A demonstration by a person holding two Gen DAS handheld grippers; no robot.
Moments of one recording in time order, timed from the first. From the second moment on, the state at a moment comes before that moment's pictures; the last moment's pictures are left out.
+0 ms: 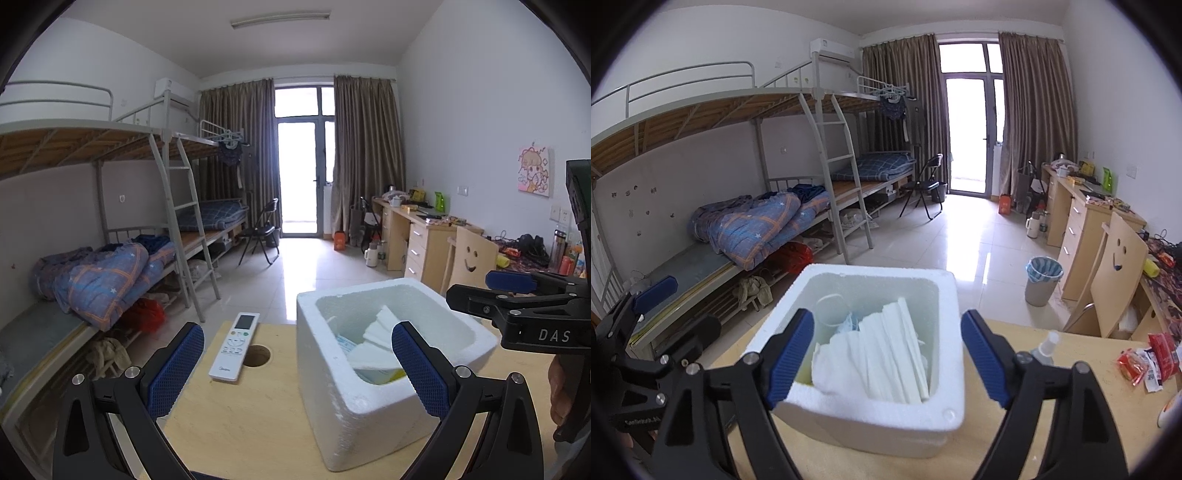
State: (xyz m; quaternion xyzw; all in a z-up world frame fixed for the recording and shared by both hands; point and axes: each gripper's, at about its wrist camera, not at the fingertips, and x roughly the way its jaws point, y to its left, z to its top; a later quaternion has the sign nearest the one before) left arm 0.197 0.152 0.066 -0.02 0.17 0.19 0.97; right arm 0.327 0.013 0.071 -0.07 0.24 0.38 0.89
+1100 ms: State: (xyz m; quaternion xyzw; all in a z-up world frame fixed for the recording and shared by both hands) left arm 0.118 0.062 0.081 0.01 0.12 0.15 0.98; right arm 0.232 -0.102 0.082 -0.05 0.17 0.34 0.92
